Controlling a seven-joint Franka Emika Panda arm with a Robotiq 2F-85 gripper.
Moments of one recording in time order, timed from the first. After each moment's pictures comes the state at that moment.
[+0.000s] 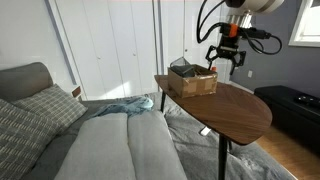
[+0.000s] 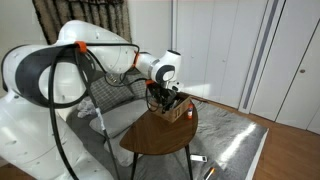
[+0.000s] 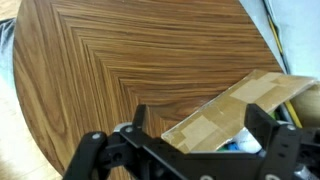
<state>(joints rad) -0.03 -0.22 0.00 -2.23 0.25 2.01 0.50</state>
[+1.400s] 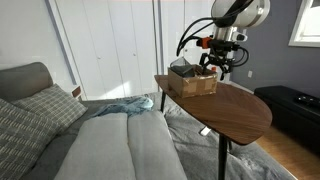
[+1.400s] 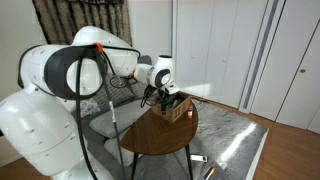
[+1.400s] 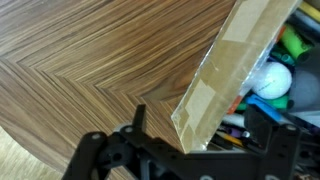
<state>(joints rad) -0.03 -0.13 0.07 -2.23 0.08 2.23 1.16</state>
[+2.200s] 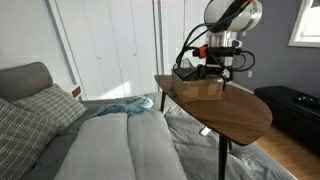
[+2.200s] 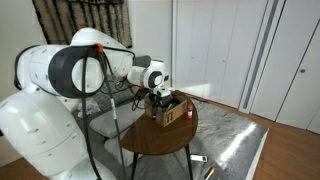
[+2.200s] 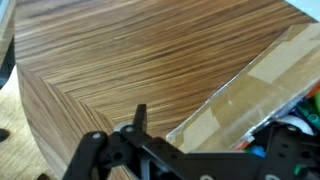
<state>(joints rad) 0.04 -0.13 0.10 -2.27 0.06 2.07 1.09</state>
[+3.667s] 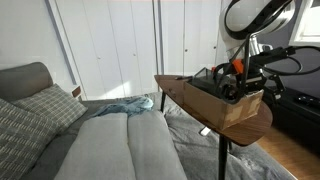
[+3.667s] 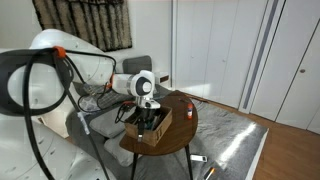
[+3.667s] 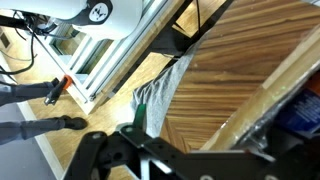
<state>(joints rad) 0.04 -0.37 0.13 -2.53 -0.02 1.74 1.01</state>
